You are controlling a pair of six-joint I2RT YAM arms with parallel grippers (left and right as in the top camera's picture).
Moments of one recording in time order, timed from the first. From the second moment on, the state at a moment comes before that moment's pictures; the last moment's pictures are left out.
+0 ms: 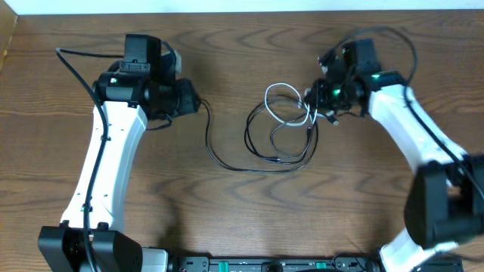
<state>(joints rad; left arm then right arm) -0.08 1.56 1.45 -1.02 0.32 -0.27 0.19 1.79 1.35 -0.63 -0.51 0.28</state>
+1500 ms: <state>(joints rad) -0.49 1.74 1.43 -0.58 0.67 -0.14 0.08 1.40 1.50 -0.77 -0.75 0.49</state>
